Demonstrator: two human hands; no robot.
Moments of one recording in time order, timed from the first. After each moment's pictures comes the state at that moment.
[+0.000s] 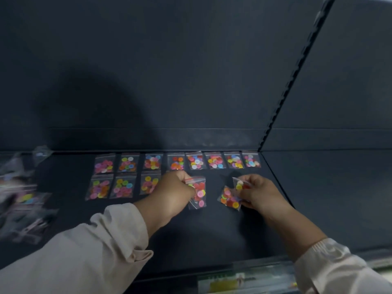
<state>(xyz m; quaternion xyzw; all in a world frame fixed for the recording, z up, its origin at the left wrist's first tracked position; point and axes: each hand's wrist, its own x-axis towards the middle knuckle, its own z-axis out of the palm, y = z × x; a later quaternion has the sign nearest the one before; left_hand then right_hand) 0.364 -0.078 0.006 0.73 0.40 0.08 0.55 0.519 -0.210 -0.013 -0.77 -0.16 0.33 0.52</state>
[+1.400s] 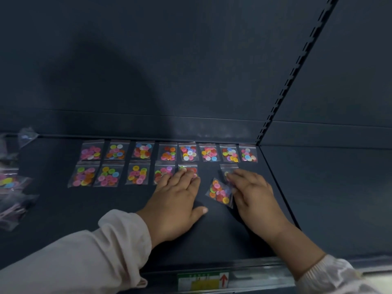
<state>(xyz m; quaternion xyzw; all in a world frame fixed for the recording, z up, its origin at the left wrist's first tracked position) 0.375 -0.101 -0.036 0.97 0.22 -0.05 0.09 0.532 -0.235 -0.044 -0.84 -0.51 0.01 0.19</state>
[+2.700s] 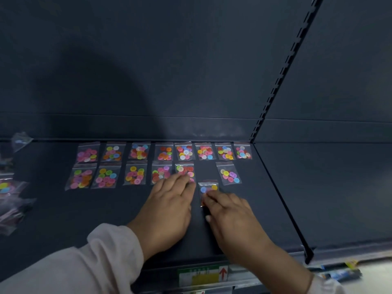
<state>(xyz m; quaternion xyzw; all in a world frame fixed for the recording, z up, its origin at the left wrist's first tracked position) 0.355 -0.108 -0.043 0.98 0.20 0.06 0.00 0.473 -0.243 -0.048 -0.83 -0.55 0.01 0.04</state>
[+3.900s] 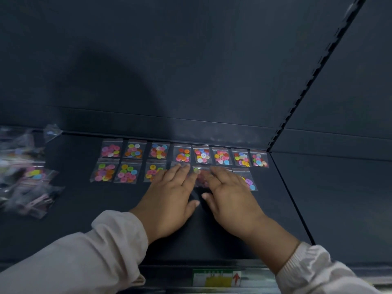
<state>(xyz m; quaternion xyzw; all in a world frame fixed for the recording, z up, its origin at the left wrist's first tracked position) 0.337 -0.086 -0.021 0.97 0.24 0.05 0.02 0.472 -0.187 -0.019 -0.79 -0.60 0.03 0.07</state>
